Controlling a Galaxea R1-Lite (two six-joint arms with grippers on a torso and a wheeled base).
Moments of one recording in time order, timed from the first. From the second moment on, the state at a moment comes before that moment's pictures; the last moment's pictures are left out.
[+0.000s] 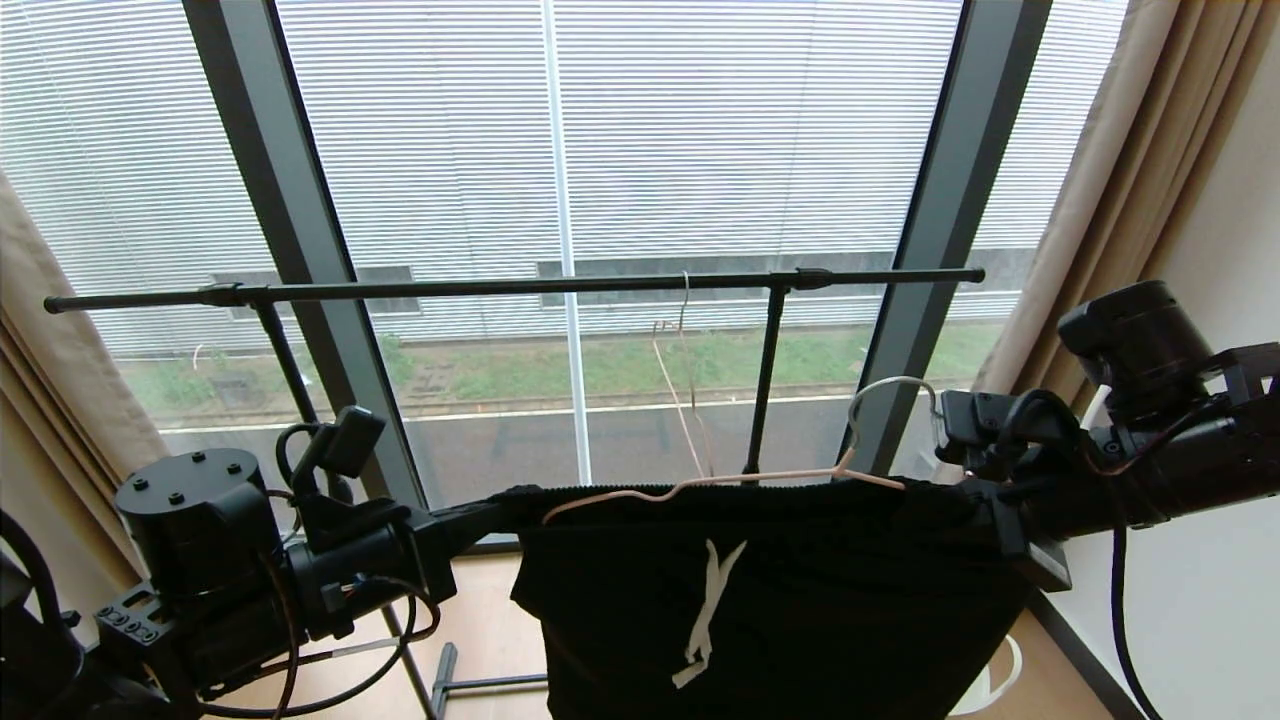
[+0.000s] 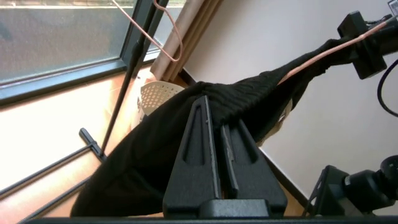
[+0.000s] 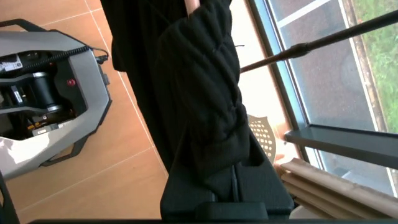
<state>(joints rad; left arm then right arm) -0.31 1.82 -0.27 -1.39 -0.53 -0.38 0.21 1.65 -1.05 0.41 0.40 -0.92</state>
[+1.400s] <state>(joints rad) -0.55 1.71 -0.97 -0.21 -0.28 -0.09 0.20 1.77 -0.85 0.03 0.34 -0.76</state>
